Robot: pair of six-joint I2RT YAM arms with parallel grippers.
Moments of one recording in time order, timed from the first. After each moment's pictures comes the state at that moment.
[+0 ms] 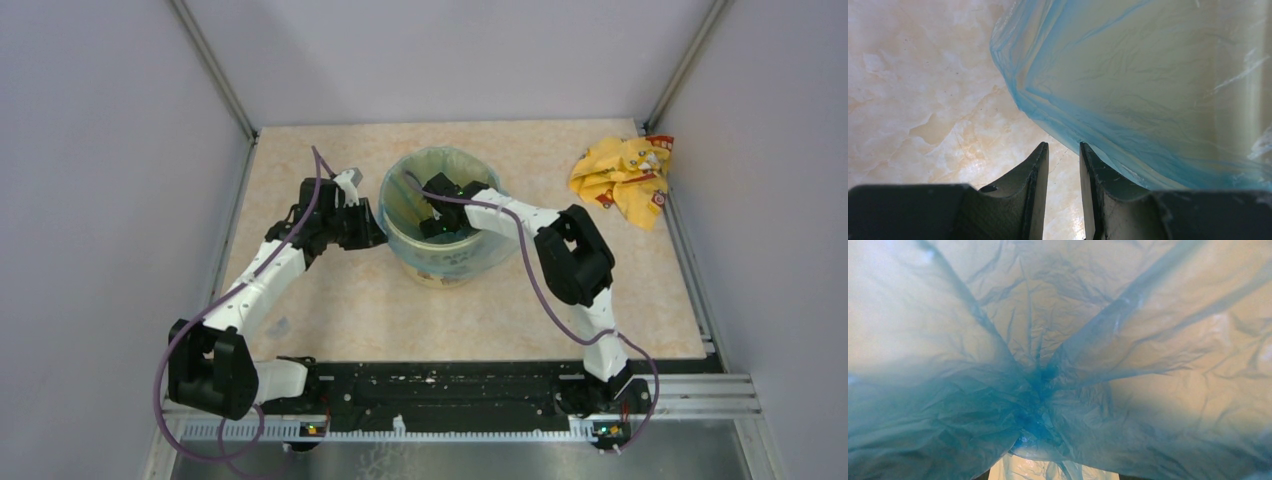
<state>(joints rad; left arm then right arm) -0.26 1.27 0.93 -0.40 0.37 -0.36 0.74 2.14 1.66 -0.80 0.05 0.25</state>
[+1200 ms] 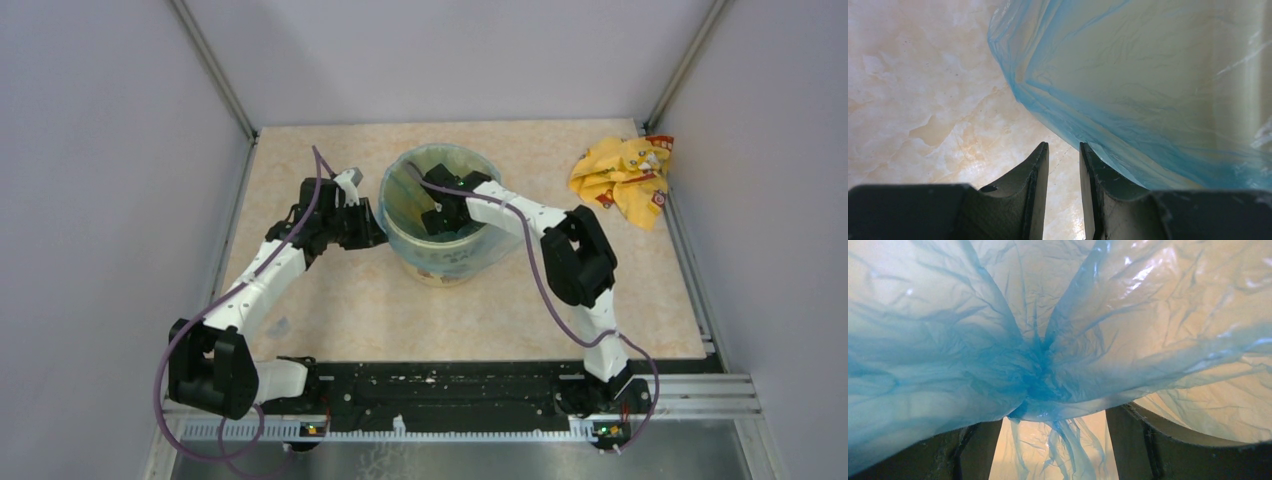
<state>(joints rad) -0.26 1.27 0.93 -0.40 0.37 -0.36 0.74 2.12 1.74 -0.91 0.11 0.28</state>
